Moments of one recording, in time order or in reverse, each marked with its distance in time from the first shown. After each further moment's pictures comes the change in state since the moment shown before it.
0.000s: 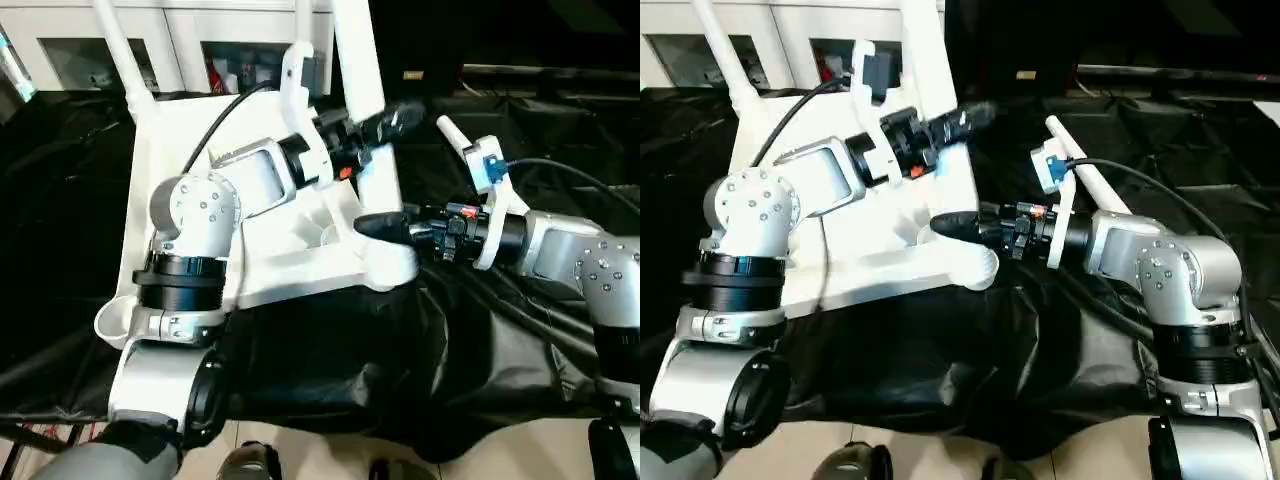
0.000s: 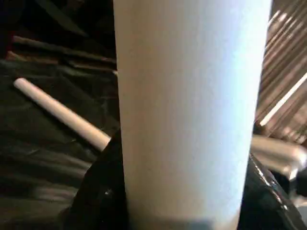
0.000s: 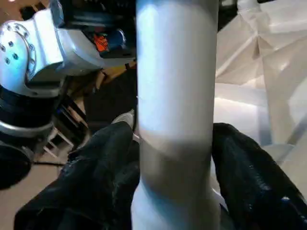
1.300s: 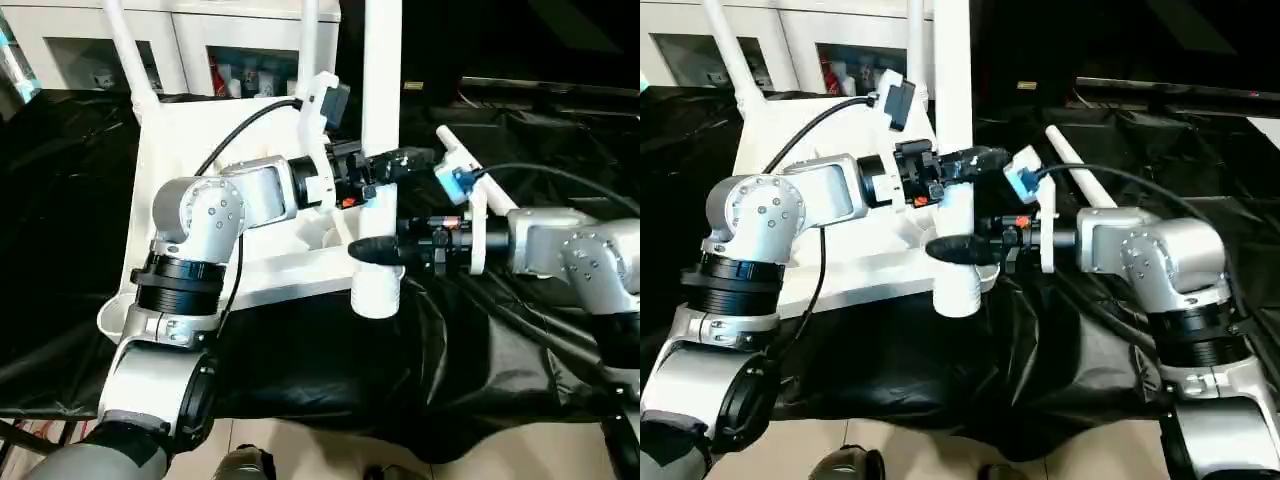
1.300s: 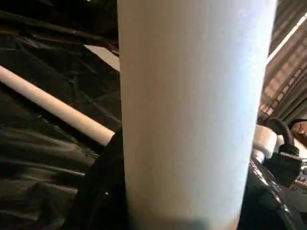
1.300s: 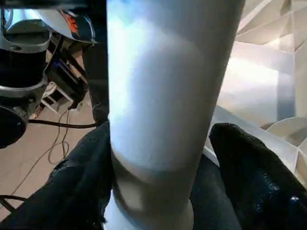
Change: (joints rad) left arm 0.011 0.002 -0.057 -0.003 -0.014 0.091 -0.112; right arm -0.047 -0.044 0.154 0.049 -0.070 0.012 0.091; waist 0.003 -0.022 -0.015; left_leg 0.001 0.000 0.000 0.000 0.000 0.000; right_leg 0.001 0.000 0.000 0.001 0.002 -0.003
